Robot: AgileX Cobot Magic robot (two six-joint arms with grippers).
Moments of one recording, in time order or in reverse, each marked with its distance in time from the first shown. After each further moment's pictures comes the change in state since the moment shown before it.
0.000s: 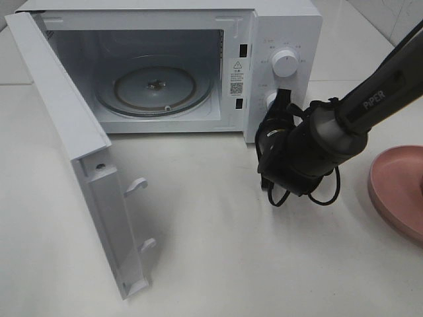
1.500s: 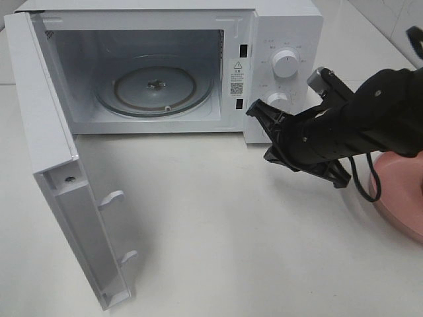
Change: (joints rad) left arm 0.000 0.000 0.000 0.000 0.000 0.000; right arm -0.133 -0.464 0.243 -0.225 0.792 -1.013
